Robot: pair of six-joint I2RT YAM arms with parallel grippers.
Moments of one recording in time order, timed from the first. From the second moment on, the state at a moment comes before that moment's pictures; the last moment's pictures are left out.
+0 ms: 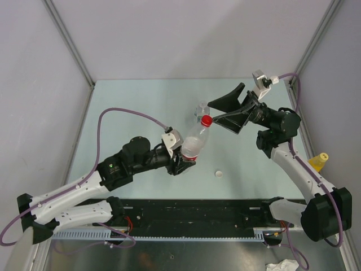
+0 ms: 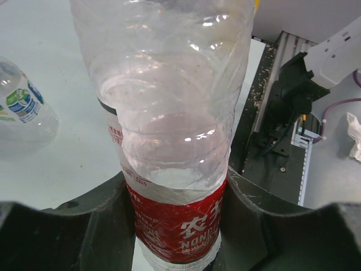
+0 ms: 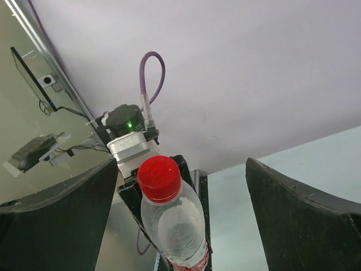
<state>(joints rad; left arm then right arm) -1.03 0.89 0.86 -0.18 0.18 -0.08 0.32 1.18 0.92 1.11 -0.98 1.17</state>
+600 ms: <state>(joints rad) -1.06 1.04 0.94 -0.33 -0.14 -0.07 0.43 1.03 0.96 0.39 -0.60 0.72</state>
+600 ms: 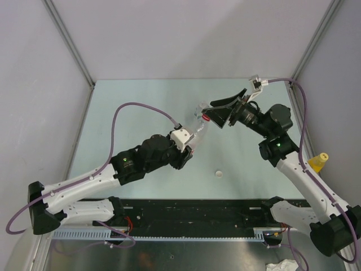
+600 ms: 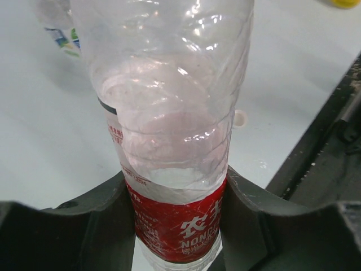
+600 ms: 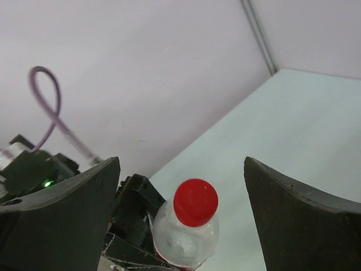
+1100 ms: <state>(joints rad) -1.15 1.15 1.03 -0.43 -0.53 -0.05 0.48 1.15 1.06 0.09 -0.40 0.65</state>
